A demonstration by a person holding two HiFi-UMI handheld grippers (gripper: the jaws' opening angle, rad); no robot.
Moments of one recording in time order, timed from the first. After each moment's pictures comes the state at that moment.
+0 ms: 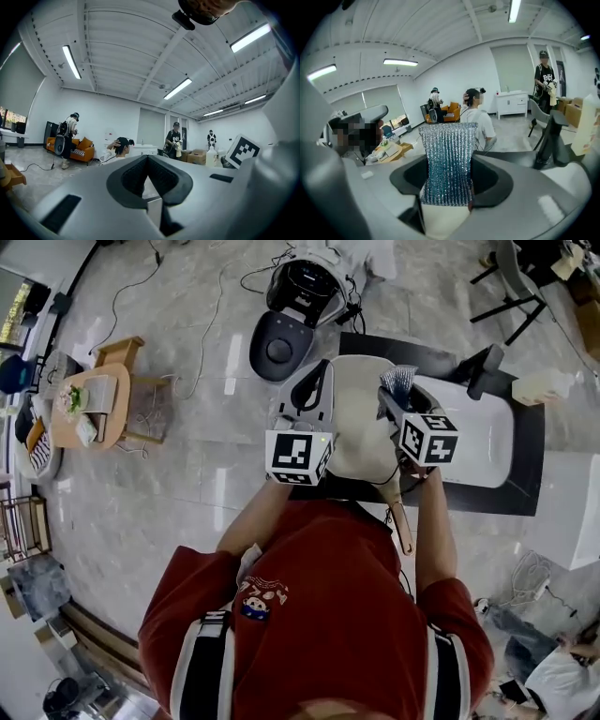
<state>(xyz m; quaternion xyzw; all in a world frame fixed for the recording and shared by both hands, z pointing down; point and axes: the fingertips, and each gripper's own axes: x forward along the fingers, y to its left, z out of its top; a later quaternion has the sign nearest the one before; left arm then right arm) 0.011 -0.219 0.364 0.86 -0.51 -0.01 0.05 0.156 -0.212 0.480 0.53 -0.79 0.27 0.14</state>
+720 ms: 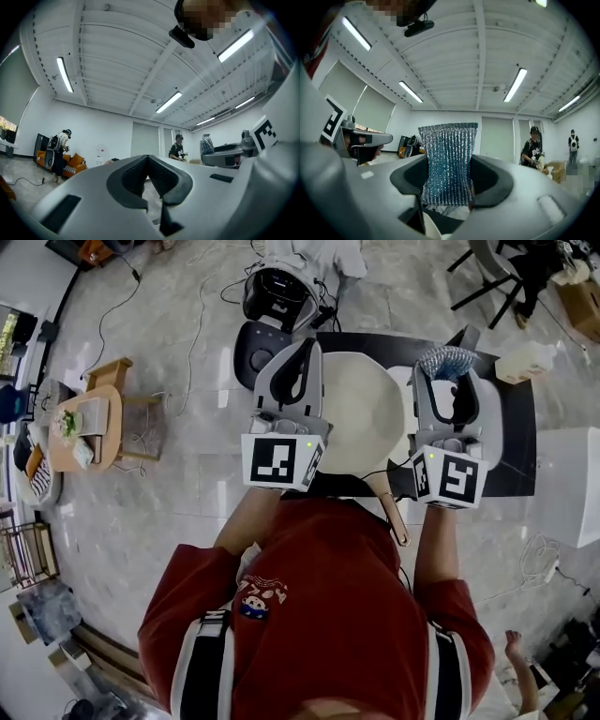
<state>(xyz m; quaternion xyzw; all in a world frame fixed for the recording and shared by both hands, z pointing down) 0.048 -0.205 0.260 0.88 -0.47 -0.07 -0.02 0.223 -0.166 0.265 0.67 -0.74 -0.09 0.02</state>
